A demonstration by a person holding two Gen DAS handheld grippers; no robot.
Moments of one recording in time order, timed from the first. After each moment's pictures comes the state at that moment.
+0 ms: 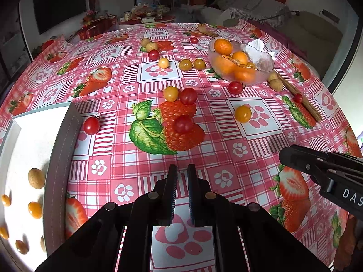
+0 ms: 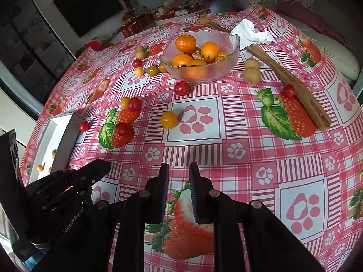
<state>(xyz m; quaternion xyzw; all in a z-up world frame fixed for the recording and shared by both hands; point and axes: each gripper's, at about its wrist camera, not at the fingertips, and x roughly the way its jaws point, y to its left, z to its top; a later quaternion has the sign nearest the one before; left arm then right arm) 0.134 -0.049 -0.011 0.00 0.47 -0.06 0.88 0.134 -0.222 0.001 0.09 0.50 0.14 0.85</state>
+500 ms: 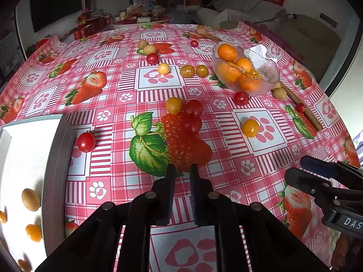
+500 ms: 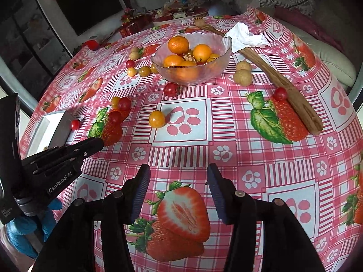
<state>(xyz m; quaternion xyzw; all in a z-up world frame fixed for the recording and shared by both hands) 0.151 -0.039 -0.012 -0.01 0.47 -0.09 0.88 0.135 -0.228 -0.003 0.07 0.49 0.13 0.86</state>
